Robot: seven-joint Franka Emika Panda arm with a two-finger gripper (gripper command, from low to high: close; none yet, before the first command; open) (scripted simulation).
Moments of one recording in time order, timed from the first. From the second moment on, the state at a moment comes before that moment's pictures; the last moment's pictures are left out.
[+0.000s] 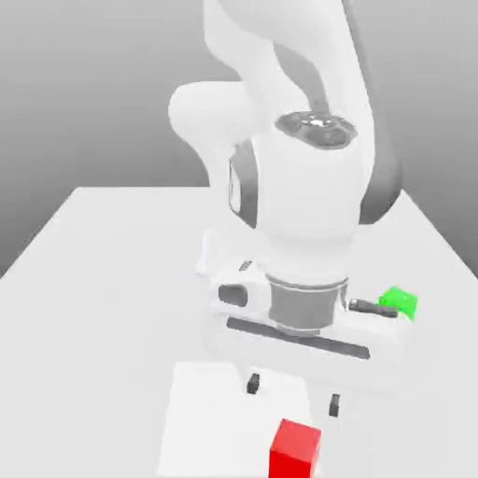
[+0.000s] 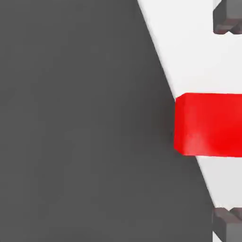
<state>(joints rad) -0.06 0.27 0.18 -2.41 -0.12 2.68 1.38</state>
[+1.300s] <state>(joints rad) 0.50 -0.15 0.59 -2.92 0.20 2.79 1.11</state>
